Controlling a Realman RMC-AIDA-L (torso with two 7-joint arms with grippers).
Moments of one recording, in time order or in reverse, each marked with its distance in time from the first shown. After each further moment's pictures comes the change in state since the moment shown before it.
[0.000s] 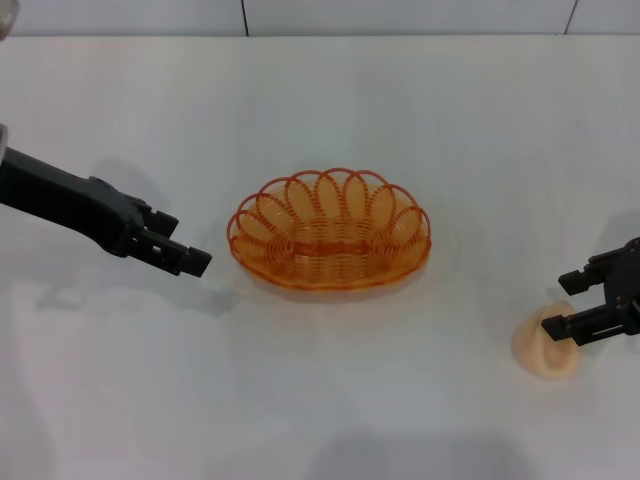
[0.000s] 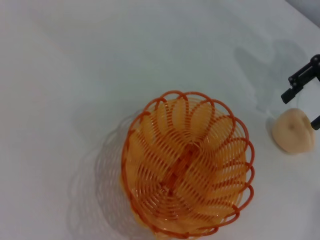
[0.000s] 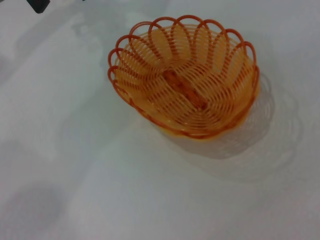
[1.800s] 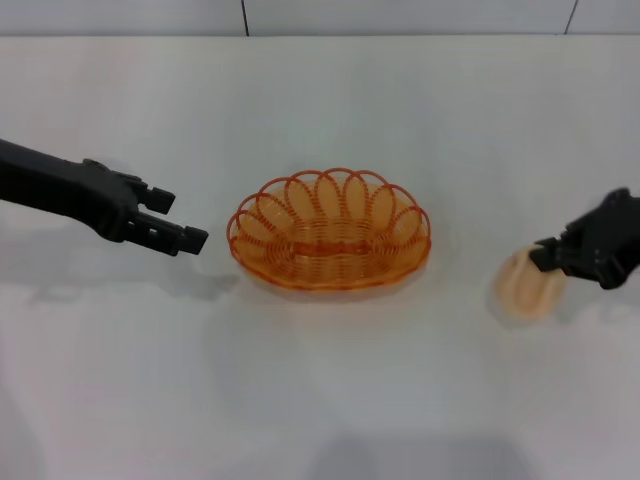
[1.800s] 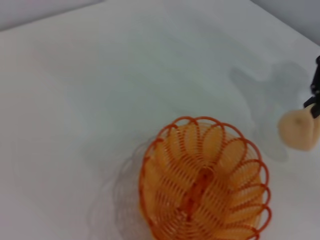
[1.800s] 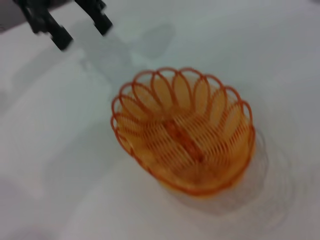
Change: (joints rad) left arm 0.040 0.002 -0.018 -0.009 -0.061 -0.073 0.097; right arm 0.010 0.001 -0.025 -0.093 0.074 0.025 0.035
